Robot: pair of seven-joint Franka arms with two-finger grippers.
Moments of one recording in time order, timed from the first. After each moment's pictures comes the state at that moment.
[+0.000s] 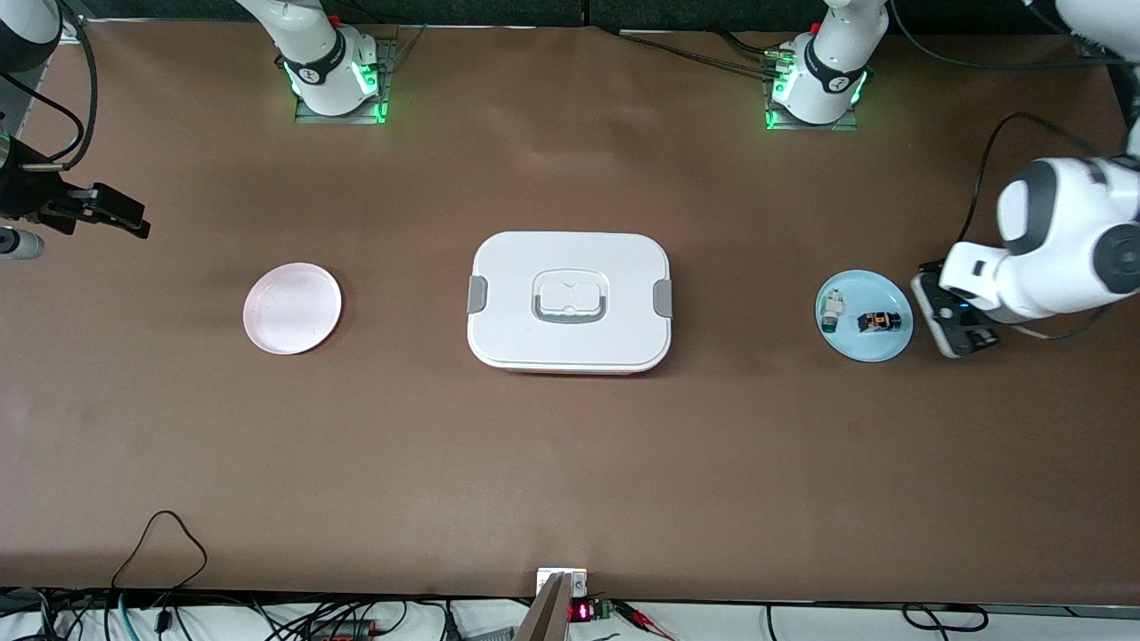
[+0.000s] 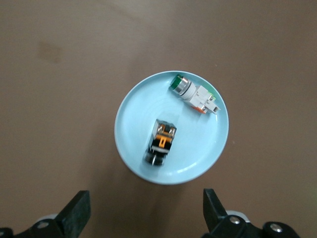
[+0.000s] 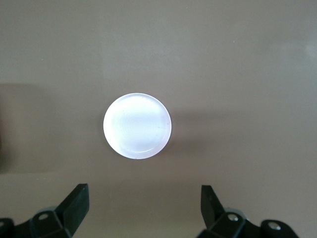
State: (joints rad) left arm 0.46 0.28 -0.38 -1.88 0.16 1.96 1.12; right arm -0.08 0.00 0.01 -1.71 -0.04 1.67 -0.02
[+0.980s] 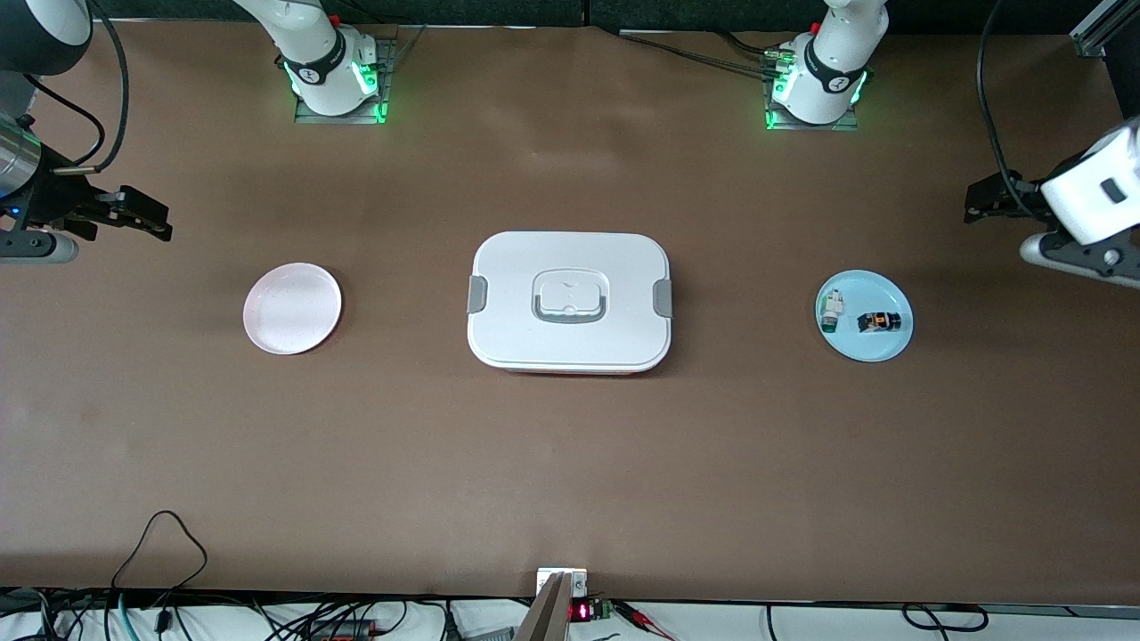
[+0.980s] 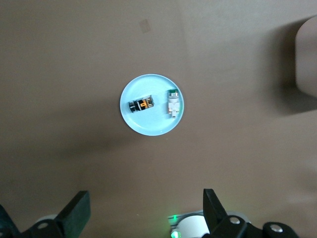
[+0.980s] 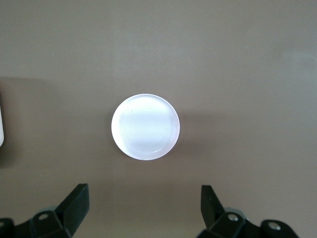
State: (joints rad) left arm 0.46 0.16 -0.55 -1.40 0.12 1.33 0.14; right arm 0.05 0.01 -0.07 -1.71 -0.04 1.67 -0.03
